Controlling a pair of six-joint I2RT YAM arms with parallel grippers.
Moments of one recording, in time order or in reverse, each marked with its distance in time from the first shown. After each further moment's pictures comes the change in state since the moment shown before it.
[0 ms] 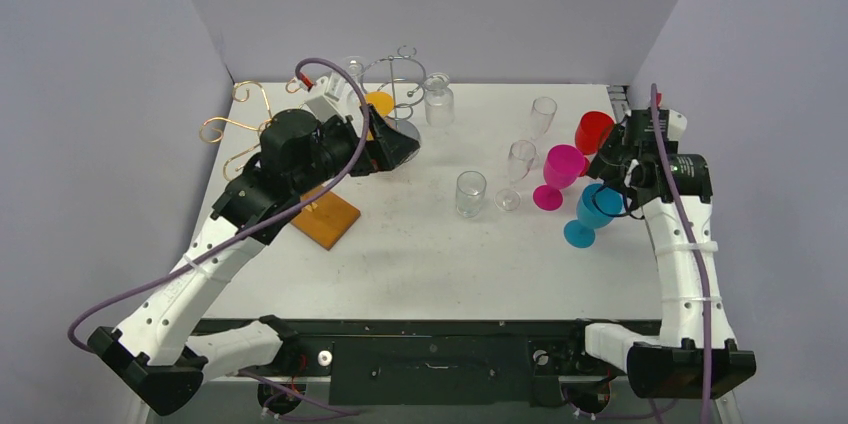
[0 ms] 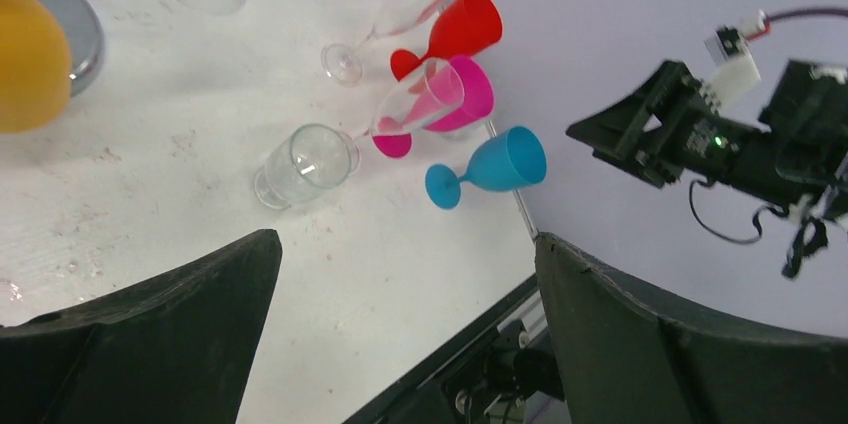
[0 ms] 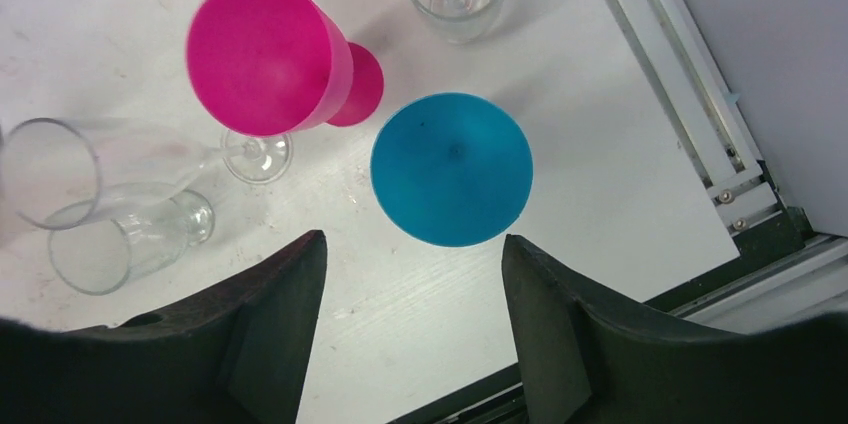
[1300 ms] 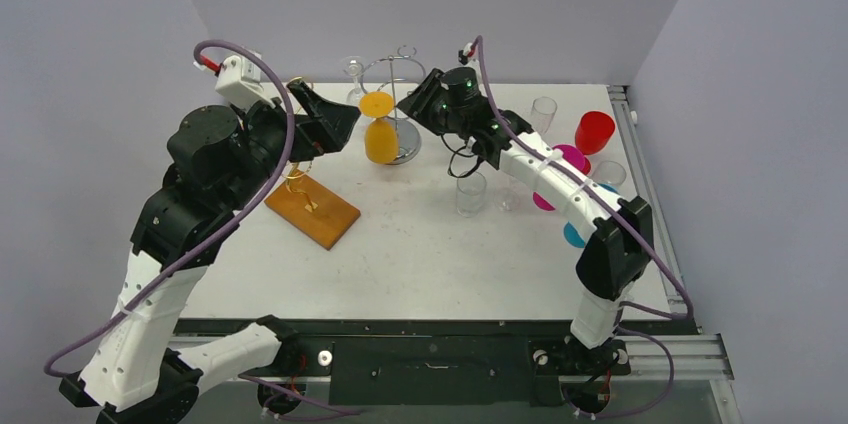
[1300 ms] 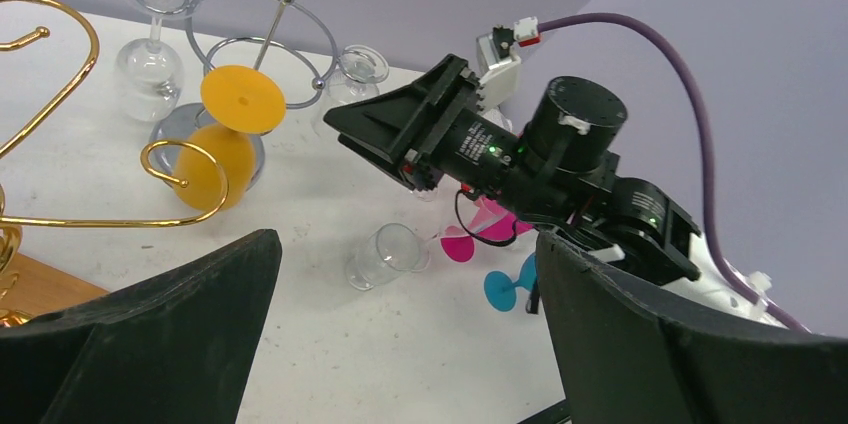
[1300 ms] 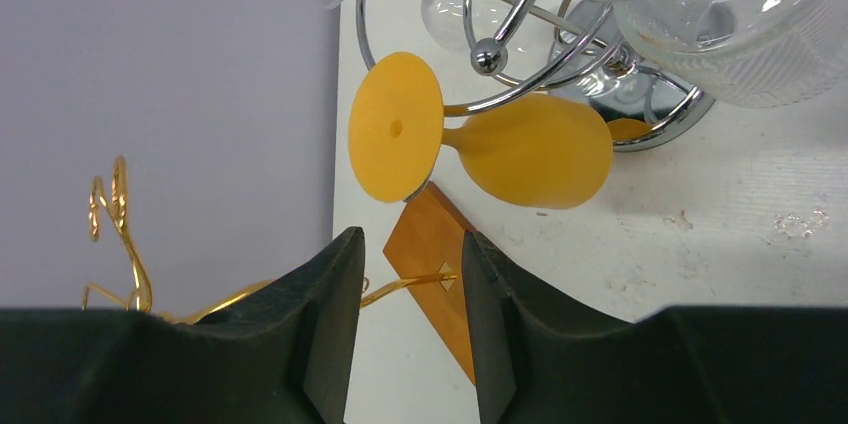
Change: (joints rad) left arm 0.048 -0.061 0.343 -0.264 -0.296 0.110; right arm 0.687 0.567 0.306 0.792 -0.180 0.518
